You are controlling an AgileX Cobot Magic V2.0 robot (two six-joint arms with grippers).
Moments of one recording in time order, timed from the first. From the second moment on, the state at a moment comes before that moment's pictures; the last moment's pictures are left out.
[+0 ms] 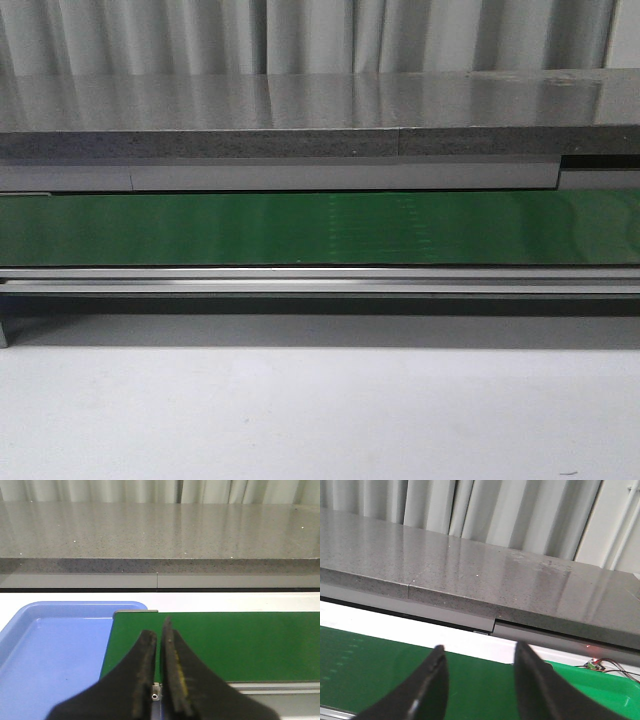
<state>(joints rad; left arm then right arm) -0.06 0.34 -0.29 -0.21 0.18 0.25 -0.01 0.27 -0.30 0.28 0.13 -0.41</state>
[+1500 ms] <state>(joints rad) -0.06 0.34 -0.29 -0.21 0.18 0.25 0.05 0.21 -0.27 0.05 0.15 -0.15</state>
